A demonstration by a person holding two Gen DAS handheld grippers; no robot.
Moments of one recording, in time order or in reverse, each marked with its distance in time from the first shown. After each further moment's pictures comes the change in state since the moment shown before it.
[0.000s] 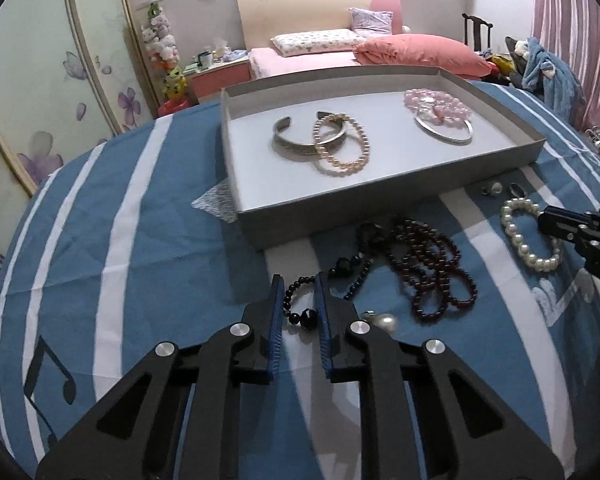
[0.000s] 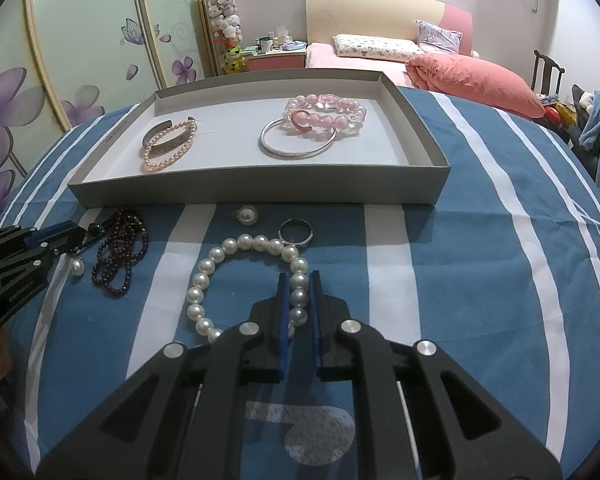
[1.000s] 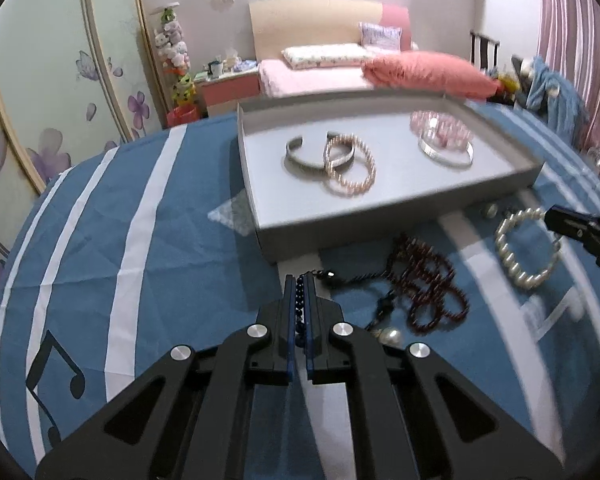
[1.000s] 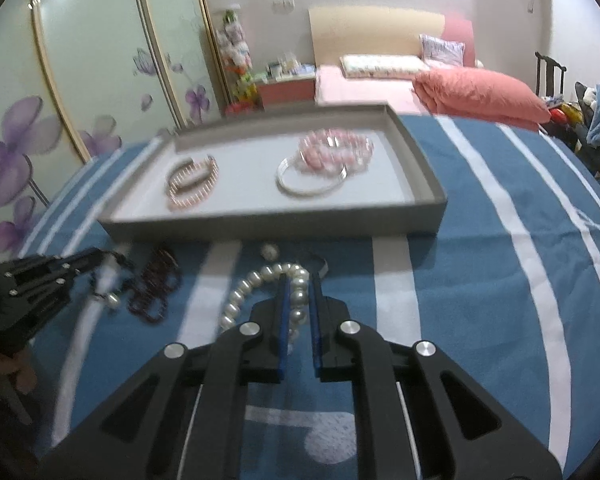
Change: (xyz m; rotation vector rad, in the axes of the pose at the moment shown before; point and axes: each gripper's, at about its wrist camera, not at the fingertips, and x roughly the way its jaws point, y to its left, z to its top) left arm -0.016 0.007 0.005 -0.059 -0.067 -0.017; right arm -0.030 0.001 0.010 0.041 -0.121 0.093
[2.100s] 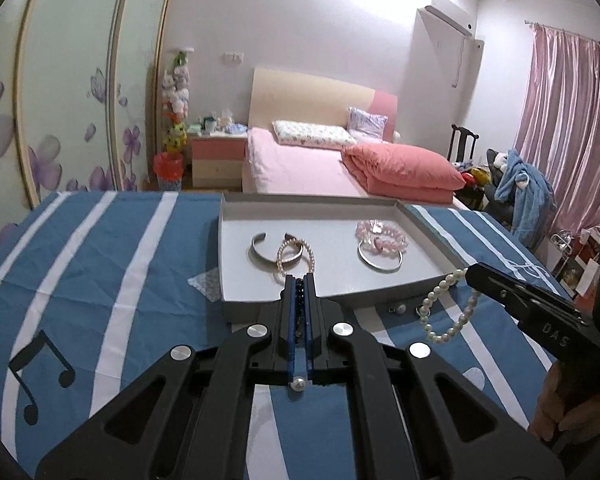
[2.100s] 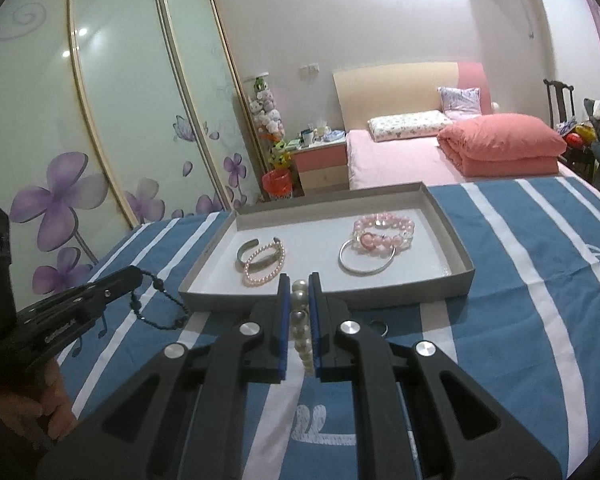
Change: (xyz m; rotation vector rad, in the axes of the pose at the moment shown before) left arm -0.070 -0.017 0.016 -0.150 -0.280 -0.117; right arm -0.053 0.028 0.014 0.028 -0.235 0.121
